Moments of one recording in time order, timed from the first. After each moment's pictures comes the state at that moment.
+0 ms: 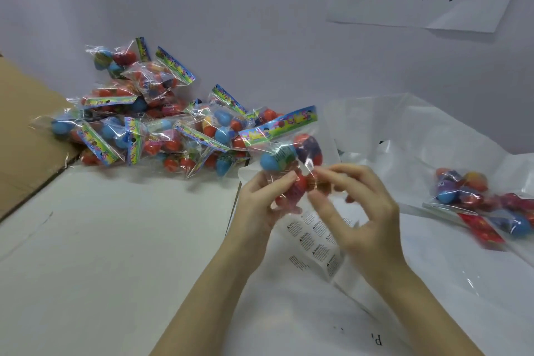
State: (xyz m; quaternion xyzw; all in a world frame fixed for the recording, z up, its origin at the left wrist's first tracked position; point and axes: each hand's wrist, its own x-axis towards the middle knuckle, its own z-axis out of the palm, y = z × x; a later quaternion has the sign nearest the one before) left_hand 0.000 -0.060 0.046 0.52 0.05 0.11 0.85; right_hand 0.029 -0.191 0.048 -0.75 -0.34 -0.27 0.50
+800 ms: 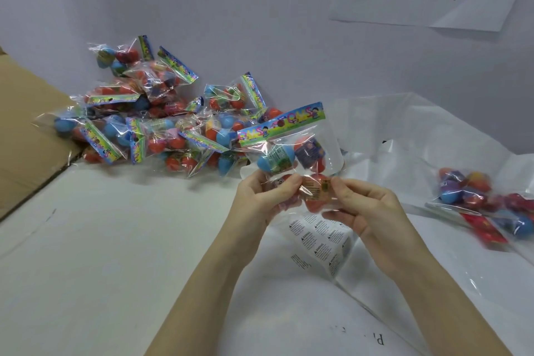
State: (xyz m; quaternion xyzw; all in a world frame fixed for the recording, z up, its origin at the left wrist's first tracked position) left_hand 0.002 -0.051 0.043 0.53 0.02 0.10 0.84; right_hand 0.039 -0.201 0.058 -0.63 -0.17 0.15 0.75
